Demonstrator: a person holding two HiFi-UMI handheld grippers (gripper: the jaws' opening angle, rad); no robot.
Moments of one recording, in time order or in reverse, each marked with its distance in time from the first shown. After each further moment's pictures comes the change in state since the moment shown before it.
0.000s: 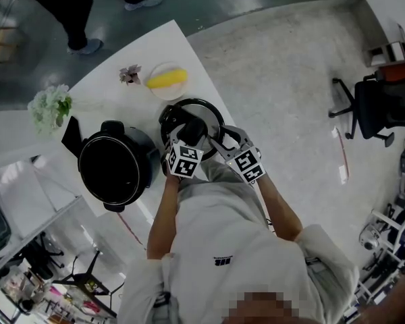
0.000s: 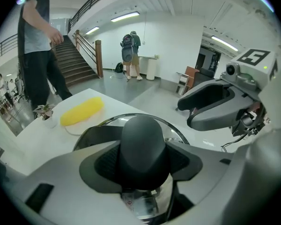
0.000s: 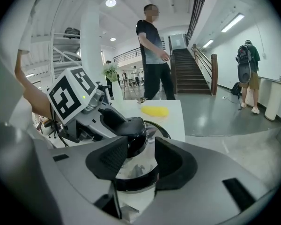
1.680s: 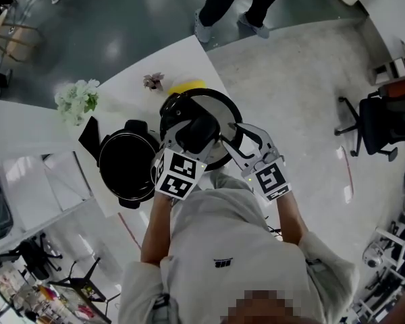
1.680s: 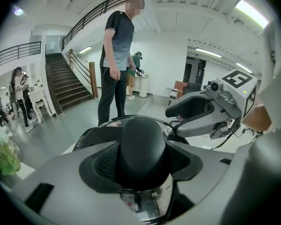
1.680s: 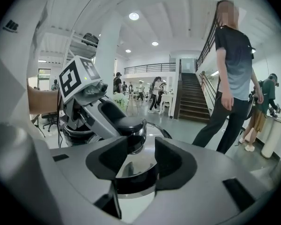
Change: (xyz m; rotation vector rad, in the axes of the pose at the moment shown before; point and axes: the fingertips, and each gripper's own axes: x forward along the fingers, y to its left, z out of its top) left arm -0.186 0.013 0.126 0.117 -0.179 -0.039; right arm -0.084 0.048 0.170 -0.205 -0.176 -0.034
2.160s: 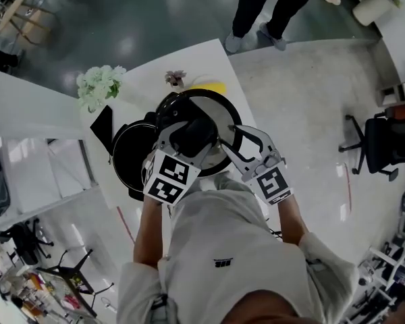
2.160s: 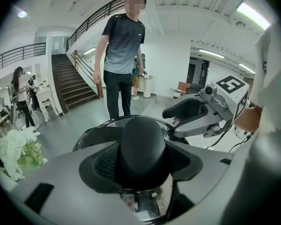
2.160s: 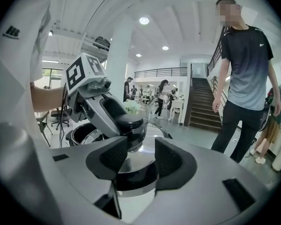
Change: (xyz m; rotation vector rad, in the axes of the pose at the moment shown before) left arm -0.074 0.036 -0.011 -0.020 0.001 0.039; right arm 0.026 0.049 0.047 -0.081 -0.050 0.105
